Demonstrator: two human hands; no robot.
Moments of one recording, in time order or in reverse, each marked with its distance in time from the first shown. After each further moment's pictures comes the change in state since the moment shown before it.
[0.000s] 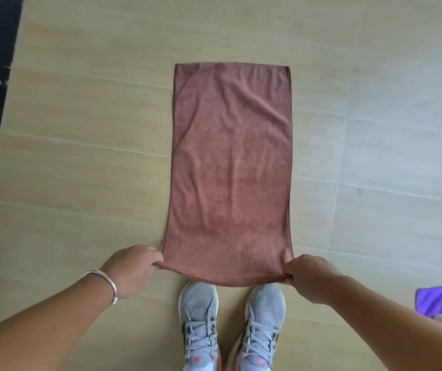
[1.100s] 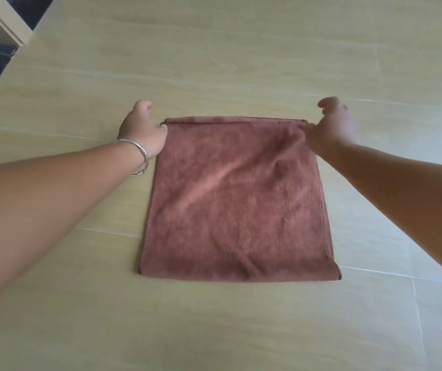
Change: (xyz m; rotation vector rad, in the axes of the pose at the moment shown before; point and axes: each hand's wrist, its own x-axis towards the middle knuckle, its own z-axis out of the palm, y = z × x) left_hand 0.316 -0.046 -0.254 -0.576 1.022 -0.235; right_hand 0.262 0.134 -0.286 0.811 1.240 0.291
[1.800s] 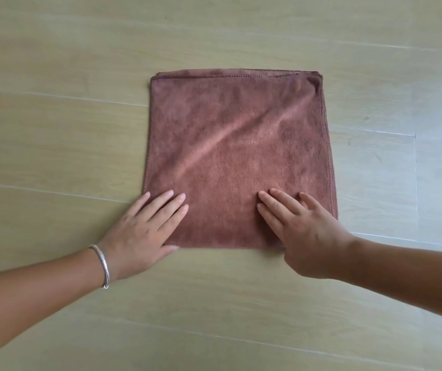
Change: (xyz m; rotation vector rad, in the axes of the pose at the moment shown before) left_hand -0.196 -0.101 0.006 0.854 -0.414 0.975; right_hand -0.201 0.069 0.005 -0.904 -0.697 -0.949
